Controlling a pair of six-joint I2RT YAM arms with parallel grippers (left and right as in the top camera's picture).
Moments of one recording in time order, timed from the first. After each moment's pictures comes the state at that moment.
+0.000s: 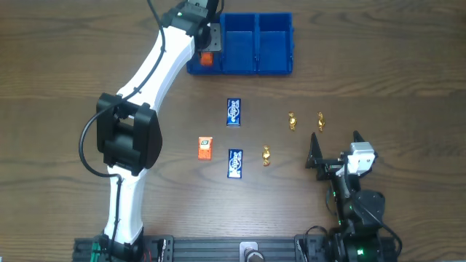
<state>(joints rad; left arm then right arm) -0.38 2.29 2.09 -0.87 -0.14 -0.36 0.11 0.01 0.01 -0.07 0.03 0.08</state>
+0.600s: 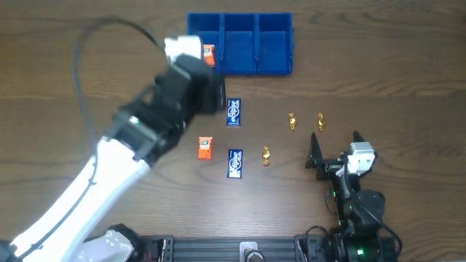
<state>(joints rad) -0.65 1.35 1.26 -0.75 -0.27 -0.52 0.11 0.01 0.01 -0.07 0.03 0.08</state>
